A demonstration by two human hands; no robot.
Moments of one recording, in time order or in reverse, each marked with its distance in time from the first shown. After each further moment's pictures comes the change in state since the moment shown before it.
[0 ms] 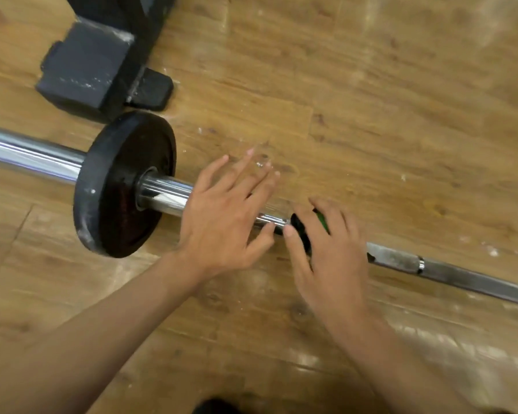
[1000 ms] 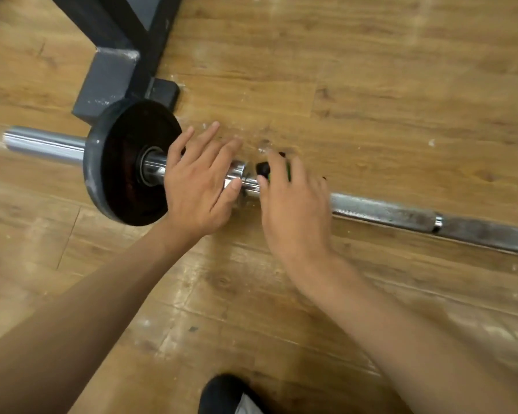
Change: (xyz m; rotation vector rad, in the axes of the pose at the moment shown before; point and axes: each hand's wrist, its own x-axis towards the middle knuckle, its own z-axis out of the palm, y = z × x) left_hand 0.009 -0.023 0.017 0.147 0.204 -0.035; right_hand 0.035 -0.020 0.024 0.040 0.061 0.082
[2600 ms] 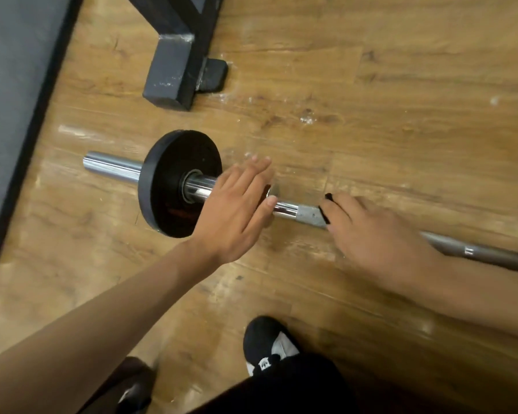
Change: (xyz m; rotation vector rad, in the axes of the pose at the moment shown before) left_hand -0.053 0.042 -0.092 -0.212 -0.538 -0.110; right_hand -0.068 0.079 -0.048 -0.018 -0.397 -0.572
